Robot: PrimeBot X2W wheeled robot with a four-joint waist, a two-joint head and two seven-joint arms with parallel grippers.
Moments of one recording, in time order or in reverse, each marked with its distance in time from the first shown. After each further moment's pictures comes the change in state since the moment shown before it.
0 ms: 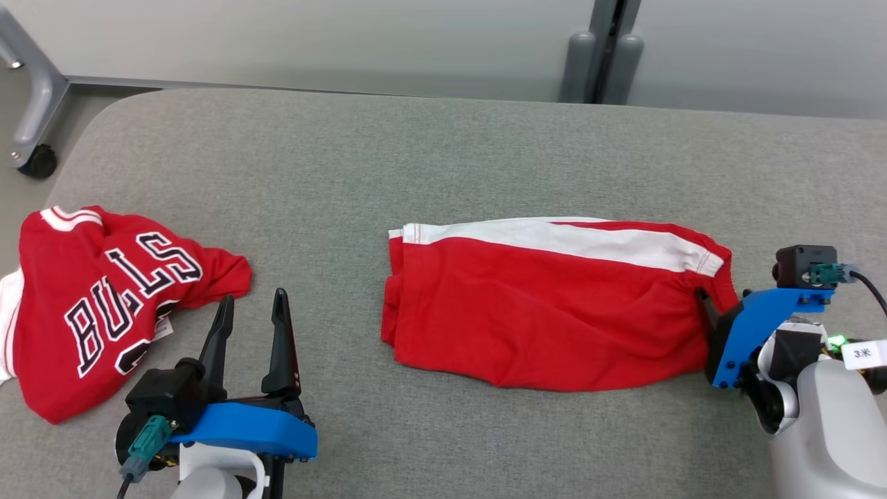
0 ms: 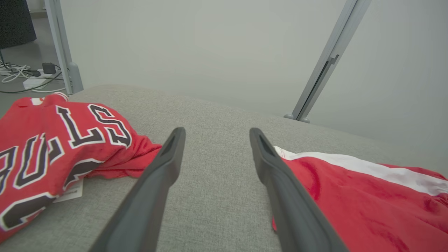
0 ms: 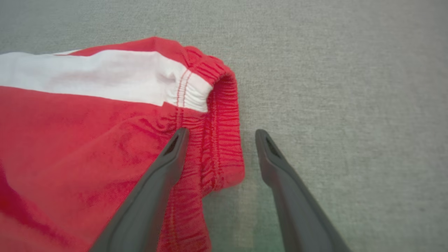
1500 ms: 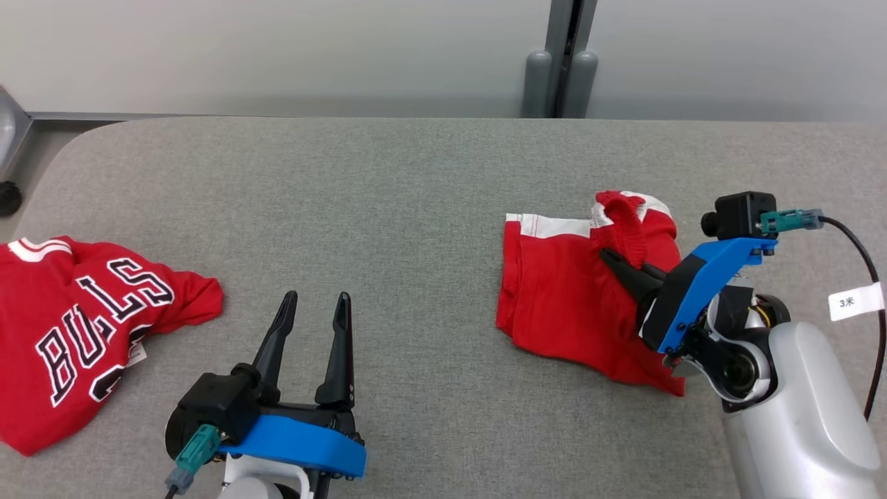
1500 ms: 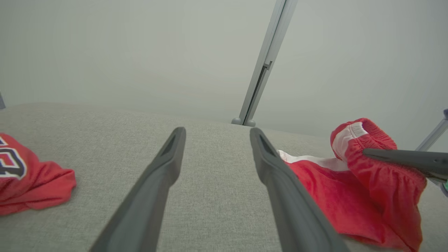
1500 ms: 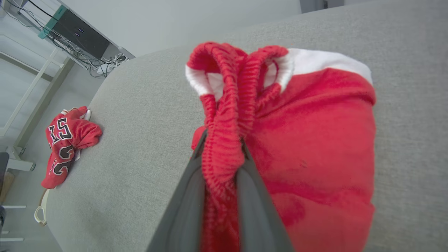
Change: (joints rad) left arm 0.015 -0.037 -0.070 -0.094 0.060 -0.044 0.023; right arm -0.031 0.004 0.227 -0.201 0.524 0.000 0.249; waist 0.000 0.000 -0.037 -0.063
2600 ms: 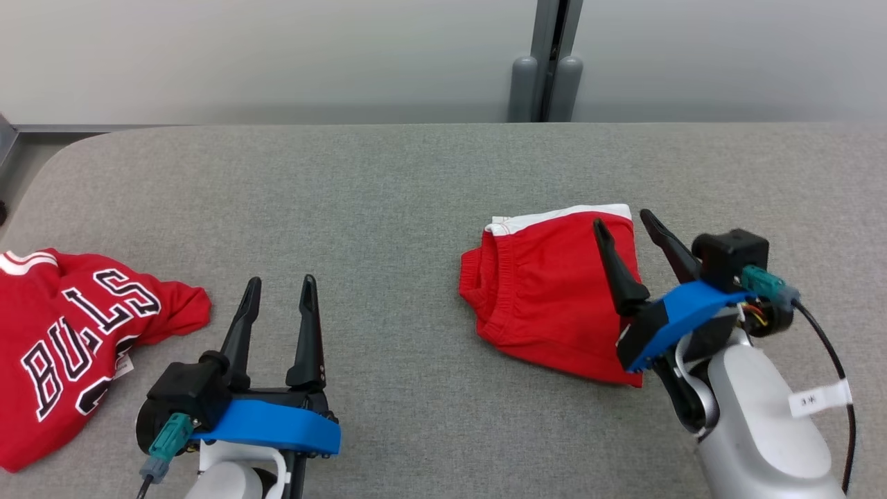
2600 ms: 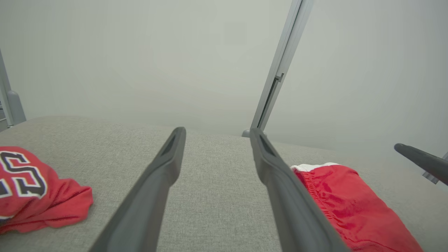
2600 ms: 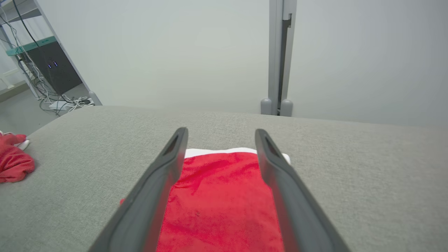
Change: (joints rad) left arm -0.022 -0.004 0.051 0.027 0.010 0.015 -0.019; right arm -0.033 -0.013 0.164 0.184 -0.280 0.000 -0.659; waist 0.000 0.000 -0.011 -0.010
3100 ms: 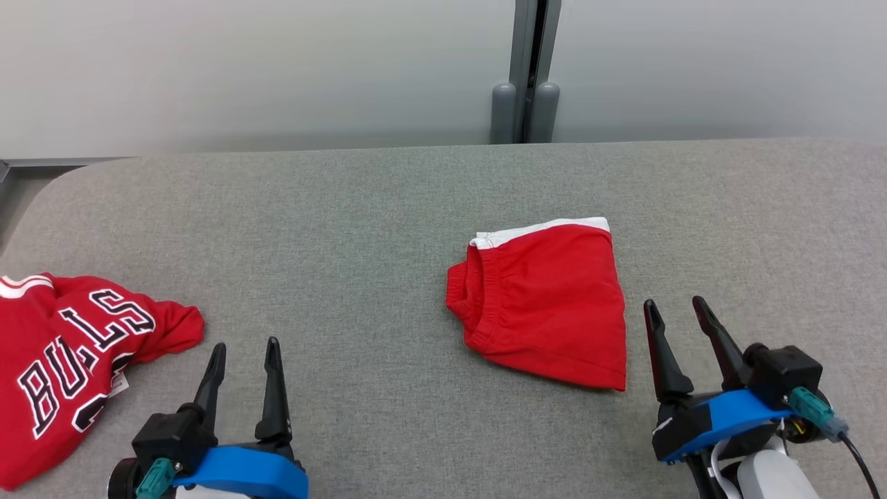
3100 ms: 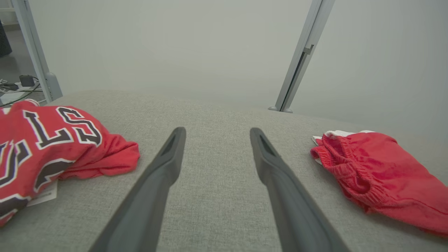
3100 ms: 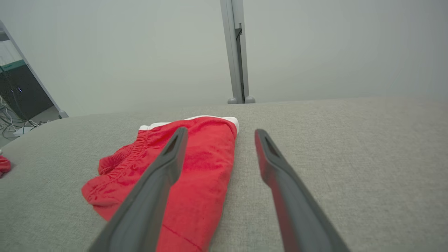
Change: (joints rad) left arm 0.098 0.004 0.091 0.107 0.044 -0.006 -0.004; right arm 0.302 0.024 -0.139 -0.141 -0.079 0.000 -0.176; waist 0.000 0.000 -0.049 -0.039
